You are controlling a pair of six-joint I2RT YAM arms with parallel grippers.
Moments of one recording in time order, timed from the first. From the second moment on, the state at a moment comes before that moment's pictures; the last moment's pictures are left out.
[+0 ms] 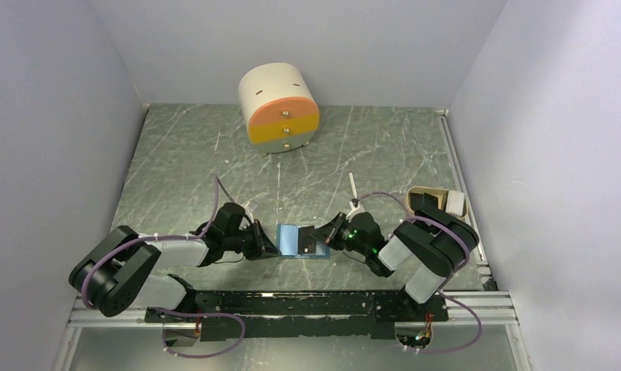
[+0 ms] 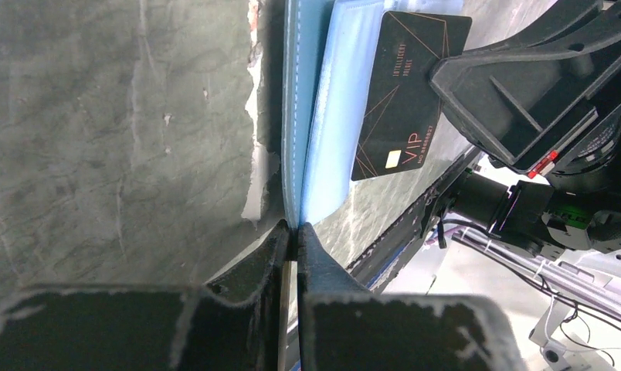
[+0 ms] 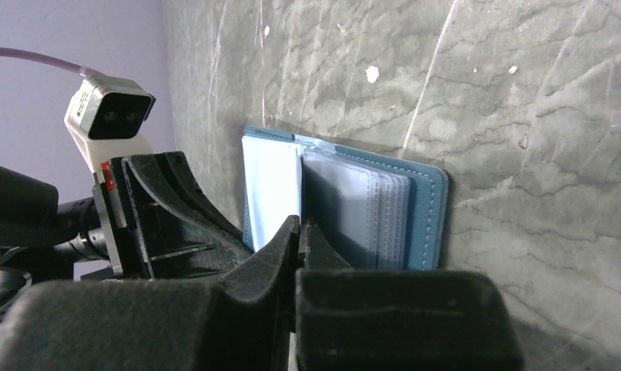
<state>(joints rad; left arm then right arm) -0.62 1.34 0.27 0.32 0.46 -1.02 0.71 1.65 0.17 1.07 -0.16 1.15</state>
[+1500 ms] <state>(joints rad) -0.62 1.39 0.27 0.34 0.48 -1.02 0.70 1.82 0.19 1.27 -0.22 1.19</state>
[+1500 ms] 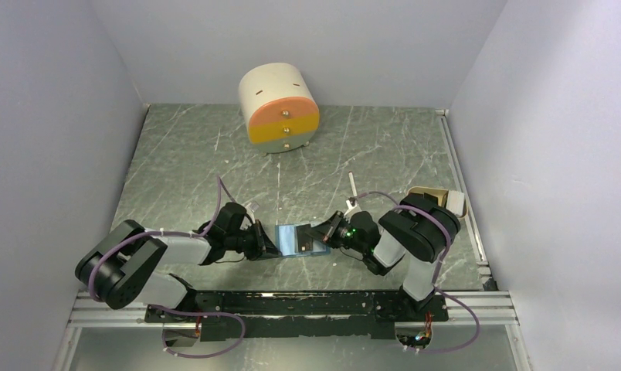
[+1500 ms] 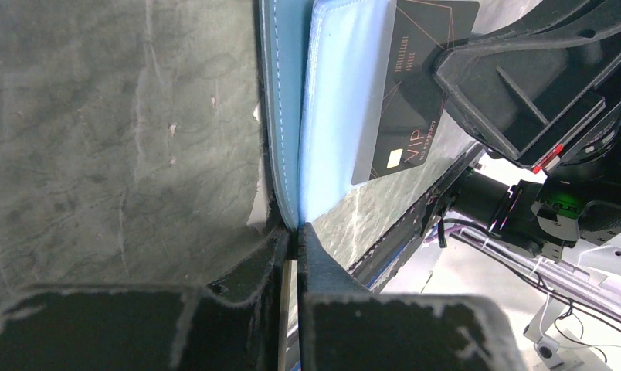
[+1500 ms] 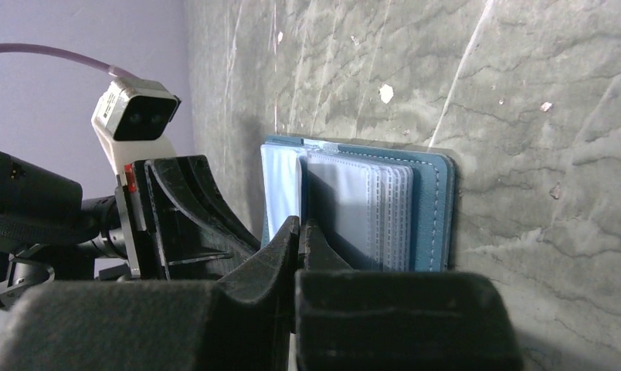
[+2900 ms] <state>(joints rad) -0.62 1.39 0.27 0.35 0.48 -1.02 0.83 1.48 0.45 0.41 -0.04 0.94</state>
